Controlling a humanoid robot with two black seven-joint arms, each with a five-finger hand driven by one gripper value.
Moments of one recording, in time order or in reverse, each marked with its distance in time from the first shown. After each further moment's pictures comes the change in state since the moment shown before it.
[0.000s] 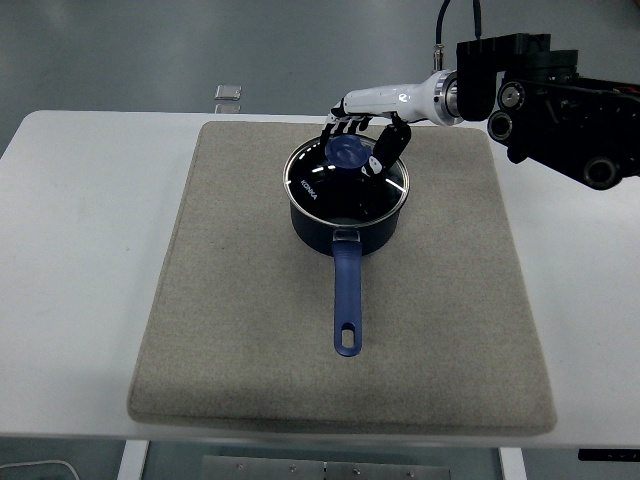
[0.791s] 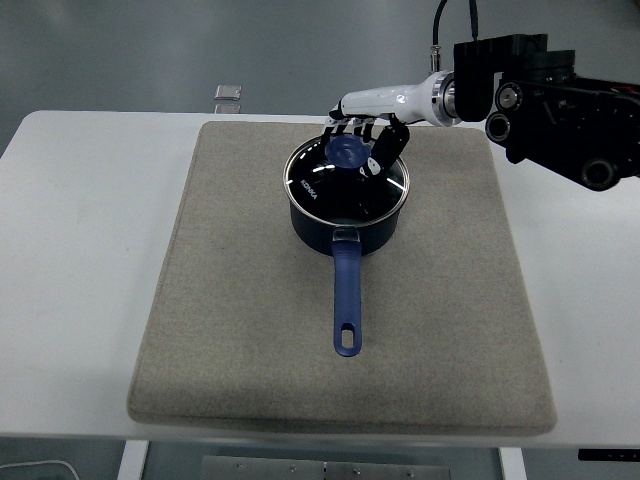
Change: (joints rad) left arm 0.000 0.000 0.000 0.000 0.000 0.000 0.000; right arm 0.003 0.005 0.000 0.000 -0.012 0.002 0.006
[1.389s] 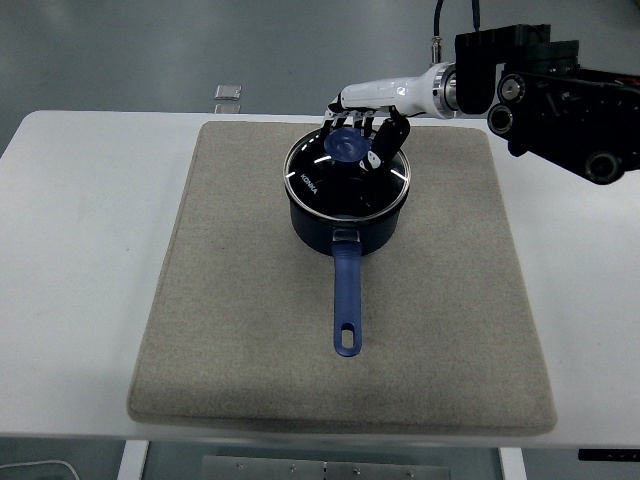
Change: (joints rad) left arm 0.000 0.000 0.000 0.000 0.000 0.000 0.000; right arm 0.015 -0.006 0.005 0.001 0.002 0.008 0.000
